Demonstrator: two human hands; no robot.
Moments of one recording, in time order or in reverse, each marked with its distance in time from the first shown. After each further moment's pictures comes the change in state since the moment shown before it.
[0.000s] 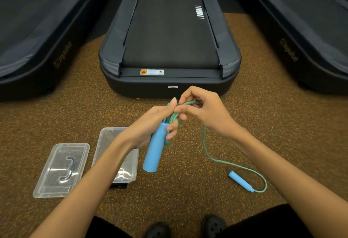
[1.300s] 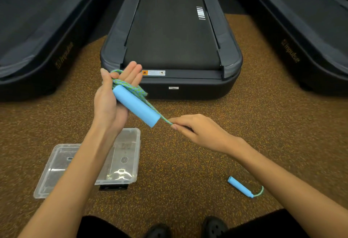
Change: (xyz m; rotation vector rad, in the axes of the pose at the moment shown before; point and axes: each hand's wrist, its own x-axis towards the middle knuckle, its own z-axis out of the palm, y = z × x) left_hand -0.003 0.032 -0.049 -0.649 0.554 0.591; right_hand -0.017 0.013 0.015 -0.611 -0.345 -0.092
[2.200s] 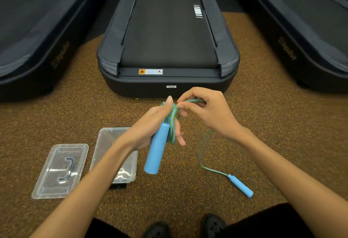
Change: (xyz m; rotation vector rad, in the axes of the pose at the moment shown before) left_hand -0.040 -0.055 0.006 0.694 -0.539 -0.521; right_hand 0.002 0.002 -0.030 0.432 0.407 0.048
